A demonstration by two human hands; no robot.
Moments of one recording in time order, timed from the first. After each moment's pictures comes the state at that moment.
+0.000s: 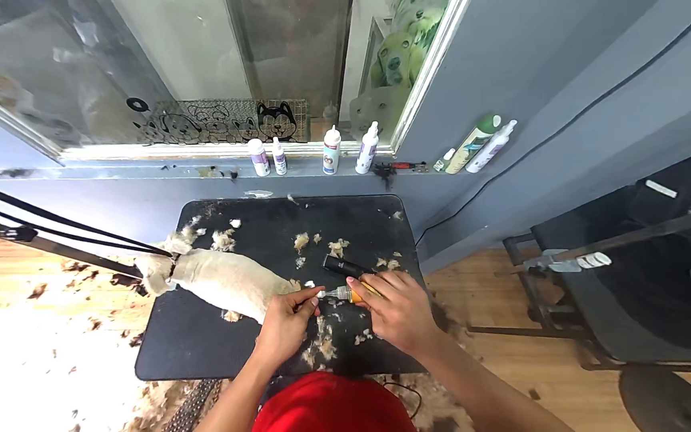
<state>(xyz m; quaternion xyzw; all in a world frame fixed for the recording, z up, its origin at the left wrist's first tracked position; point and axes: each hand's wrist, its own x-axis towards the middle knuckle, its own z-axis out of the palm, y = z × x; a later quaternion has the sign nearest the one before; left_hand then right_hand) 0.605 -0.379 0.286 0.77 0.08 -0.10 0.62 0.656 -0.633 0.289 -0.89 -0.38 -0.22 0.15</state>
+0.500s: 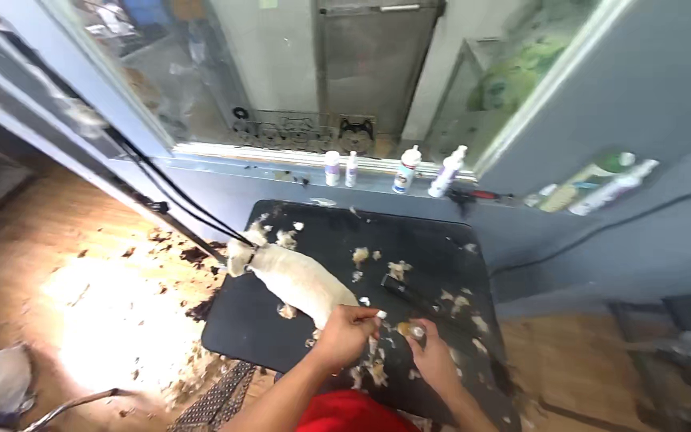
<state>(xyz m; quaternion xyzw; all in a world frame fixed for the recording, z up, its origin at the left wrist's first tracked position) 0.601 -0.346 0.282 0.71 0.09 -0.18 0.67 0.636 -0.615 0.101 -0.93 -0.04 0.09 0.37</state>
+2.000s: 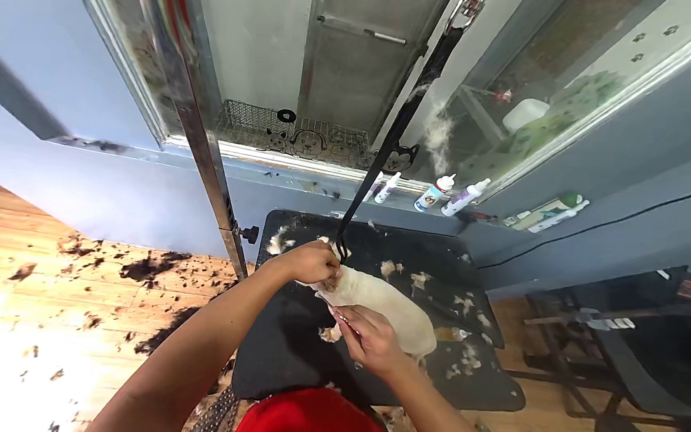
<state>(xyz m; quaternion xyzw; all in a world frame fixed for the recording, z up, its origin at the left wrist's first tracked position) 0.718 -0.005 0.313 0.88 -0.32 -0.22 0.28 0.612 -0.236 0.259 -0.81 -0.42 -0.20 0.37</state>
